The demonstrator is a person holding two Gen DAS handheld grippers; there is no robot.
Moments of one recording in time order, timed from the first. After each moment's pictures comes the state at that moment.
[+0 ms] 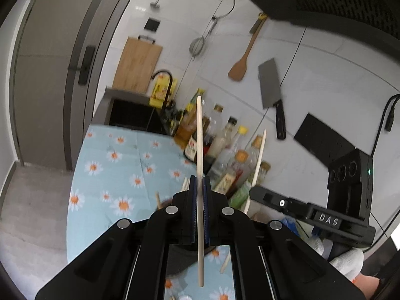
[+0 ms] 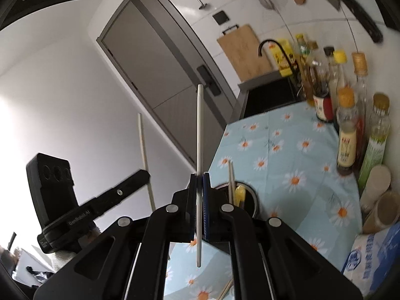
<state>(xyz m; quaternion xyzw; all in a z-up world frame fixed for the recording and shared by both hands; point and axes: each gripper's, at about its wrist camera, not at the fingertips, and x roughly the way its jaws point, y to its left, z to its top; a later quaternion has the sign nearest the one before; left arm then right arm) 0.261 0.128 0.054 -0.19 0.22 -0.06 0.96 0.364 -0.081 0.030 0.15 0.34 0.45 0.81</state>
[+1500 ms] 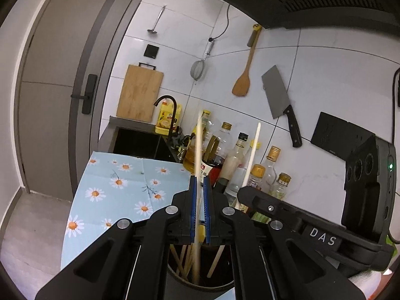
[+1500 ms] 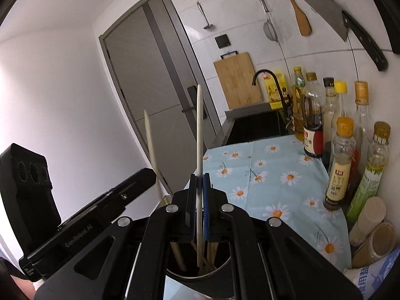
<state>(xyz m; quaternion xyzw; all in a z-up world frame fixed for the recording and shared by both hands) 0.285 0.113 0.007 -0.15 0.14 -0.02 0.98 0.372 -0.049 -0.006 0.10 0.25 0.41 0.87</state>
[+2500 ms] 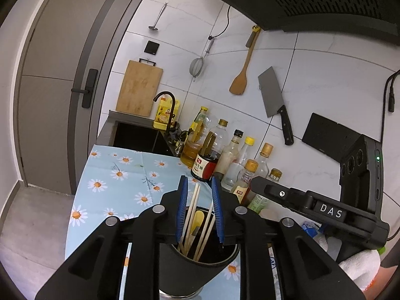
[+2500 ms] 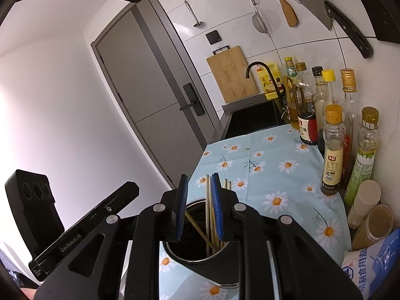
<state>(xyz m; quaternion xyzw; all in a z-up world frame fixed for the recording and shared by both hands) 0.254 0.120 0.015 -0.16 0.15 -0.03 0.98 0.365 -0.075 0.005 0.13 0.28 0.41 0.86</state>
